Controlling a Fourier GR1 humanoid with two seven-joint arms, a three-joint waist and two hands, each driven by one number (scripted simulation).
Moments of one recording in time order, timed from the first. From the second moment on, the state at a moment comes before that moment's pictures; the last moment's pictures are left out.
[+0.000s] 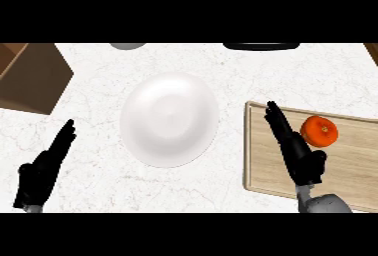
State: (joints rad) left arm 0.06 0.51 -0.20 -1.47 0.19 0.20 -0.03; right arm -0.09 -0.26 0.28 -1.50 -0.14 -0.18 -0.03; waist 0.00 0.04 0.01
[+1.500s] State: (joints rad) left arm -0.18 0.37 -0.12 -1.39 0.23 0.17 0.13; right arm -0.27 -0.75 -0.06 -0.90 0.03 0.34 -0.68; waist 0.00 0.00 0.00
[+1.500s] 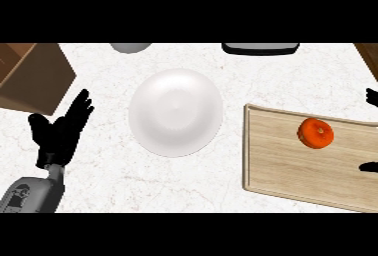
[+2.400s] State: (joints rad) left arm -0.16 0.34 -0.07 -1.40 0.18 0.12 0.13; right arm -0.34 -0.73 0.09 -1.00 0.34 0.34 -0.38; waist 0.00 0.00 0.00
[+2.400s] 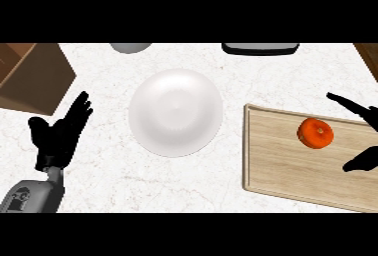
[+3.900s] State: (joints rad) left arm -0.17 0.25 0.03 -1.40 0.08 0.04 0.17; right arm -0.45 -0.56 0.10 -0.91 0.71 0.39 -0.41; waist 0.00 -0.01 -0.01
